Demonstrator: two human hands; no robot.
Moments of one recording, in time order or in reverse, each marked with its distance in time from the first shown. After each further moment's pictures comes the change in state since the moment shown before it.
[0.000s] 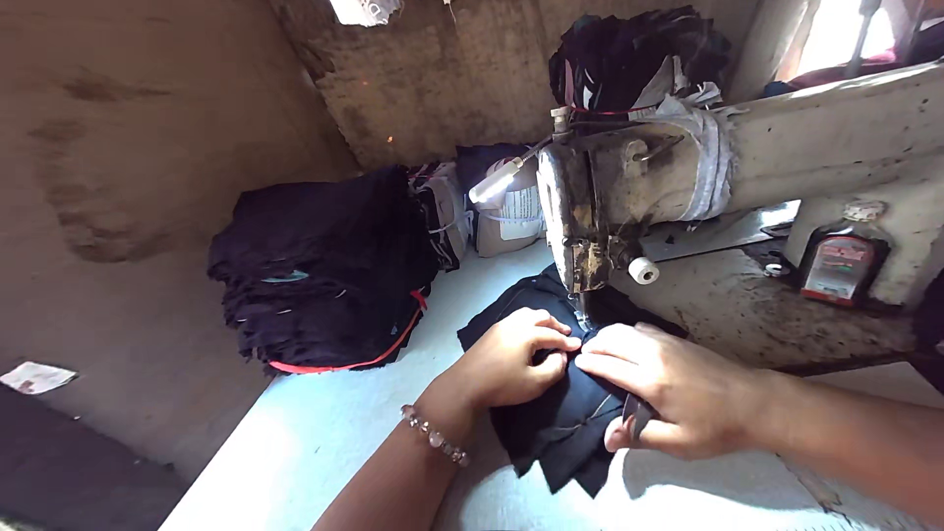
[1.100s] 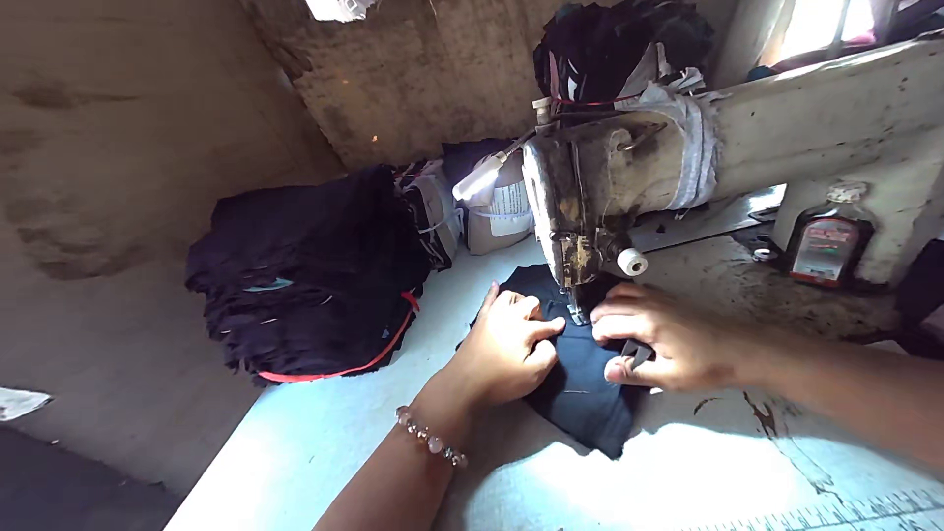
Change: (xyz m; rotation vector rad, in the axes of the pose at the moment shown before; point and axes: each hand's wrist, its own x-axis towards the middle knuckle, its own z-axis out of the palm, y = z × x) left_hand 0.005 0.006 -0.002 0.207 -0.032 -0.142; right_hand 0.000 0.030 -0.013 0.097 -0.039 0.138
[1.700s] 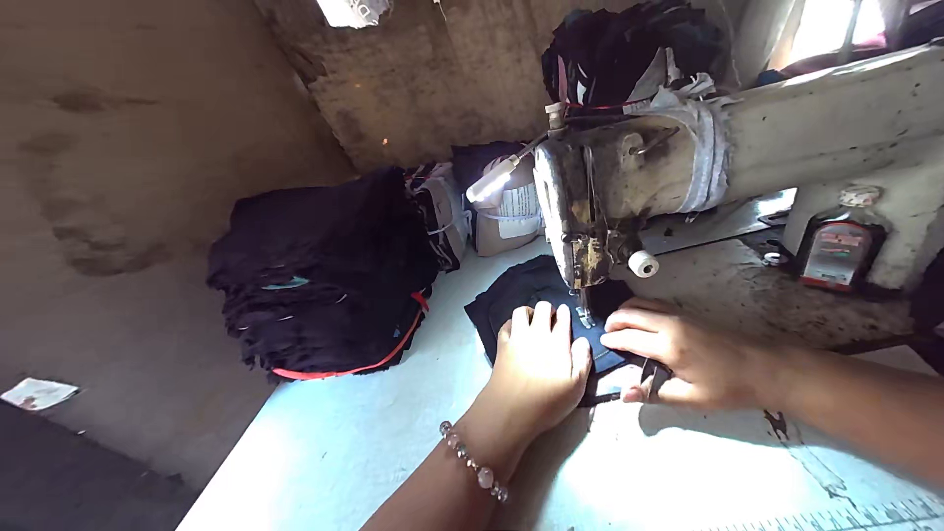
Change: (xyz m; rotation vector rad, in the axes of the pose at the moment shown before) left_hand 0.008 0.042 0.019 0.175 -0.085 -0.346; right_hand -0.012 0.000 0.014 -0.144 0.136 -0.138
